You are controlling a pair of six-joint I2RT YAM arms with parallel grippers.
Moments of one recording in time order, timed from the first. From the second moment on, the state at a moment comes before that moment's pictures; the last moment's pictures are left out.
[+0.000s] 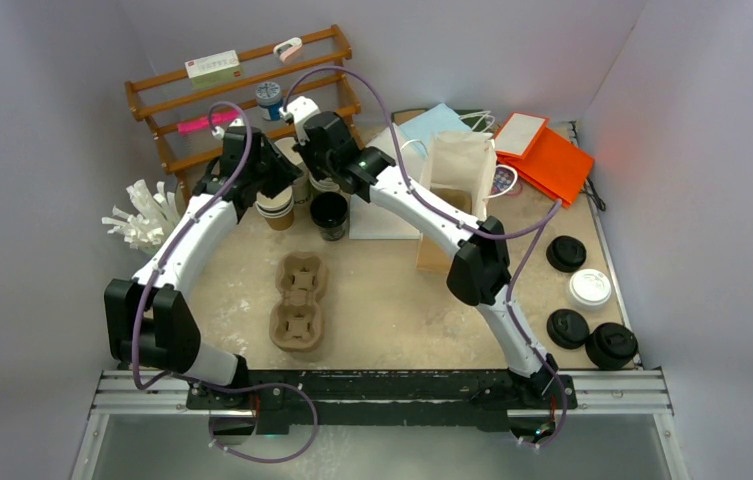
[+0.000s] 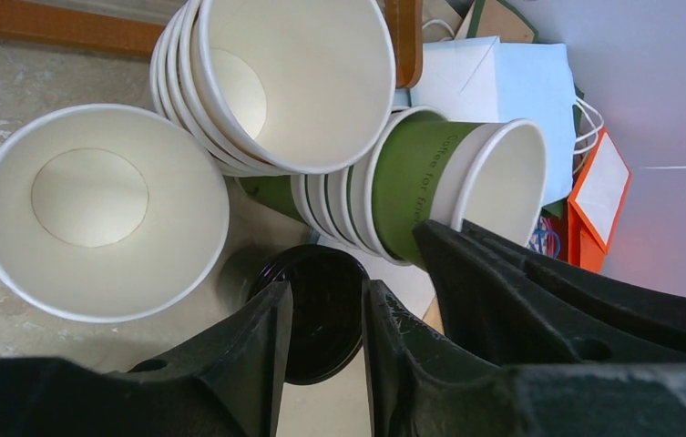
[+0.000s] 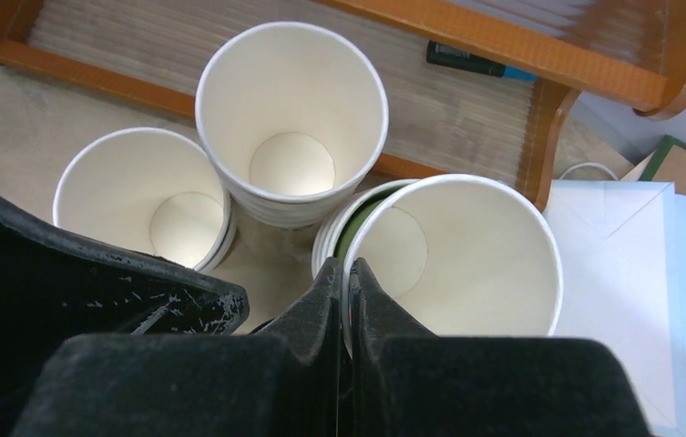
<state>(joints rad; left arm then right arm) -0.18 1.47 1.24 -0.39 0.02 -0.84 0.84 2.31 2.33 -0.51 0.22 -0.04</state>
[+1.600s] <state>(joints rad) -0.28 1.30 1.17 -0.49 0.20 -0.75 1.17 1.27 0.97 -0.63 0.50 0.41</state>
